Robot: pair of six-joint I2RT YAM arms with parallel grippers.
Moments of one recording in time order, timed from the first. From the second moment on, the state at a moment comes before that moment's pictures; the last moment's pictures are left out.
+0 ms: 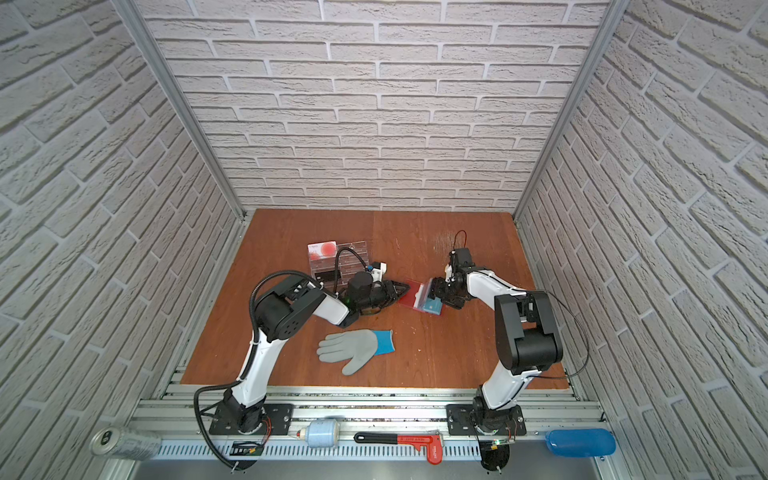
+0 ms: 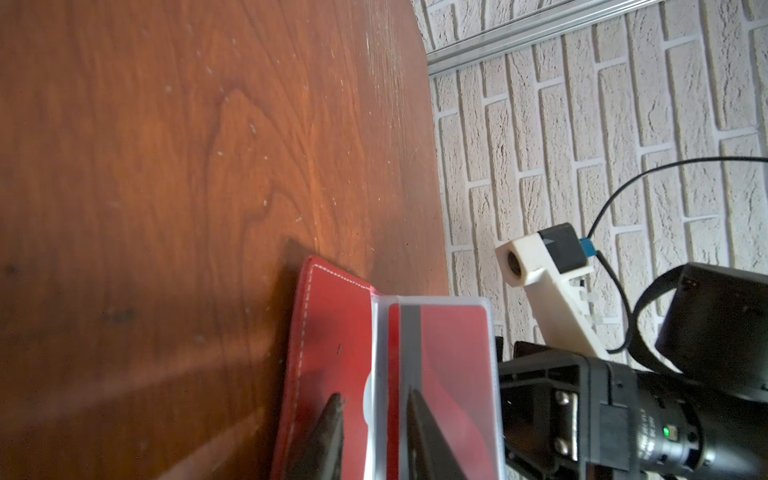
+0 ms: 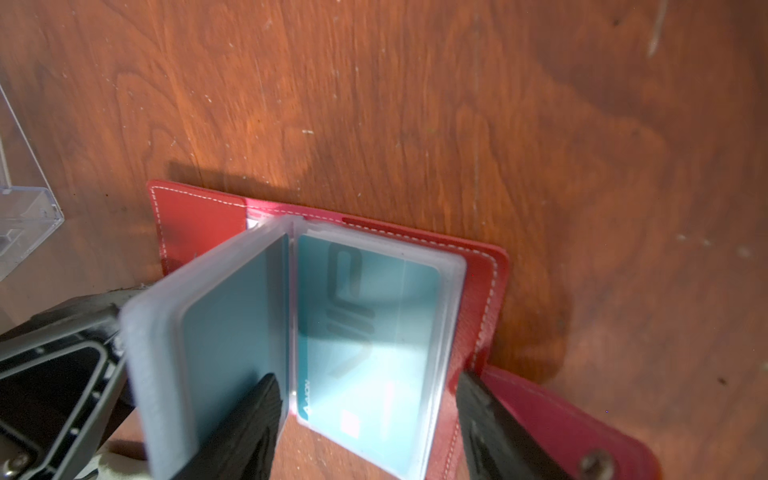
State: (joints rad) left arm -0.75 2.25 1.05 0.92 0.38 -1.17; right arm 0.06 1.69 0.99 -0.56 -0.27 0.46
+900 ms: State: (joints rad) left arm -0.76 2.25 1.05 0.91 0.37 -1.16; right arm -0.04 1.59 0.96 -0.57 -0.34 0.47
